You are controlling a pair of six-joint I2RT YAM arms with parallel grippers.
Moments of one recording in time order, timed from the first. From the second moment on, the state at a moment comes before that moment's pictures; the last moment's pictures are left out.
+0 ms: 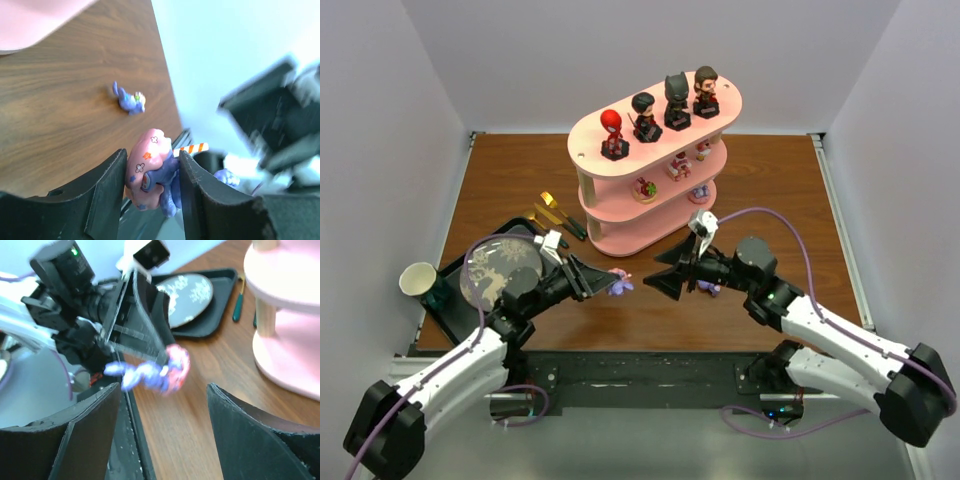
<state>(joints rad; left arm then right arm) -0.54 0.72 0.16 0.45 0.38 -1.07 0.74 0.94 0.54 0.36 -0.50 0.37</state>
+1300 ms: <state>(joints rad) -0.74 0.77 0.15 0.54 -0.02 -1.46 1.20 1.16 0.49 0.65 0.33 0.22</state>
